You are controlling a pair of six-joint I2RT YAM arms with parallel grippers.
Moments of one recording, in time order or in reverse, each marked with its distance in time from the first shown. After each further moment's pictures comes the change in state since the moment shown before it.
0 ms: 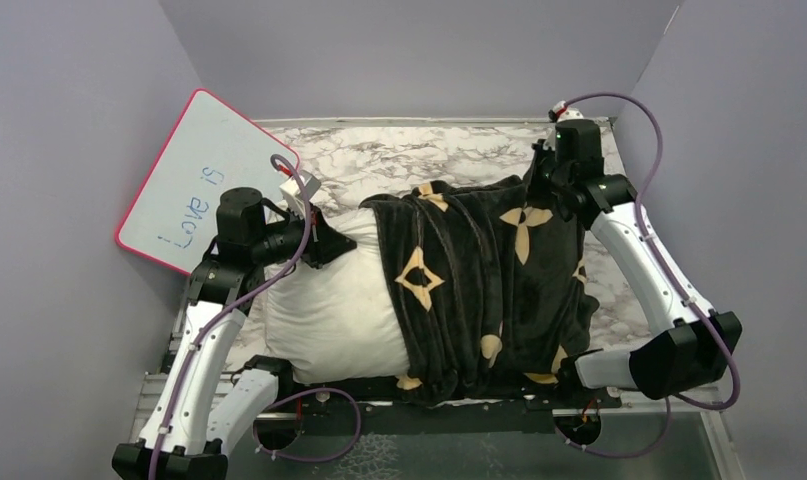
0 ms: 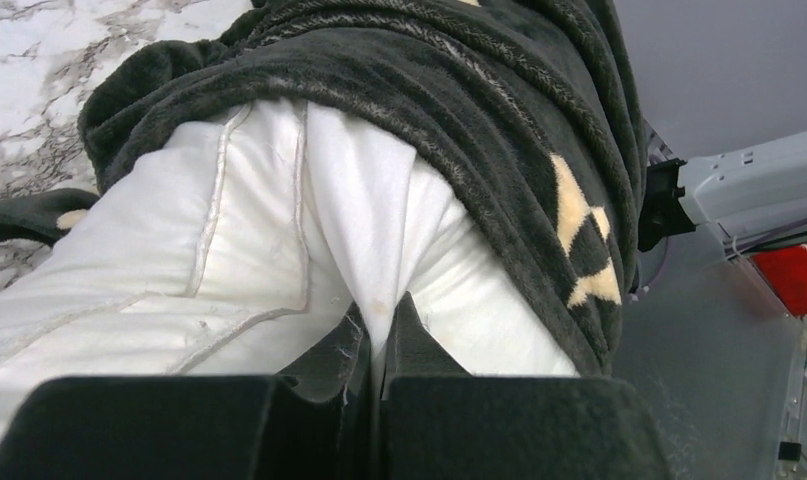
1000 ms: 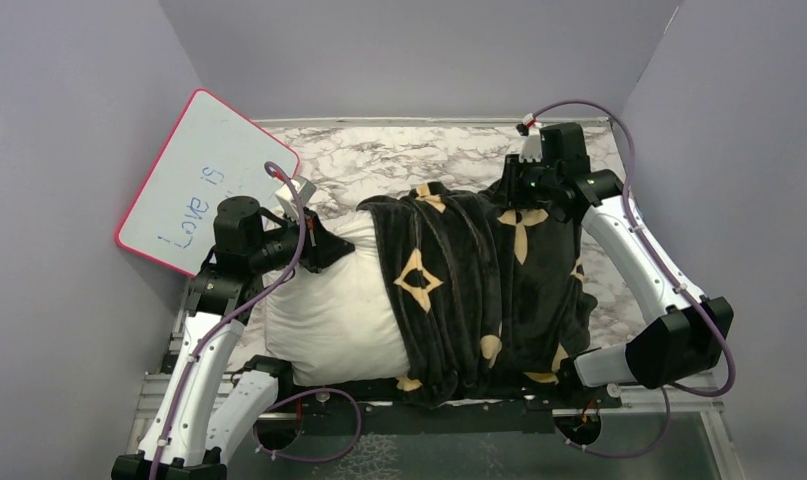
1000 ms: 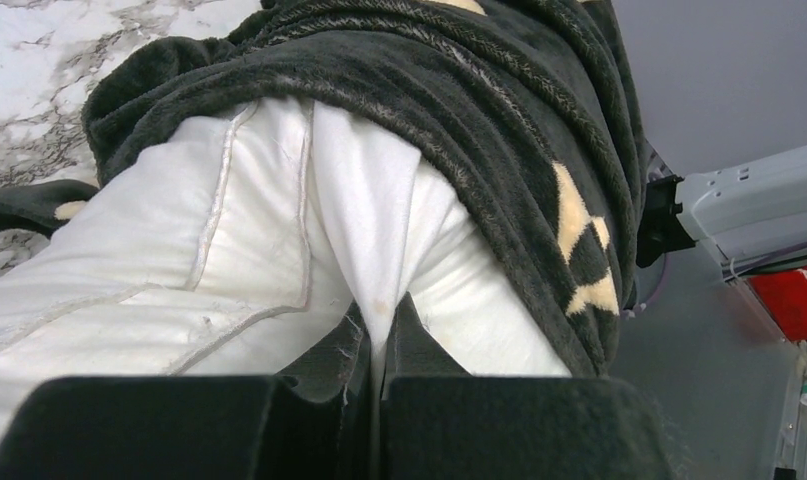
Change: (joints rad) left arm -0.004 -0.084 -0.059 0.026 -0.051 -0.066; right arm 0.016 0.031 0.019 -0.099 -0.343 -0.045
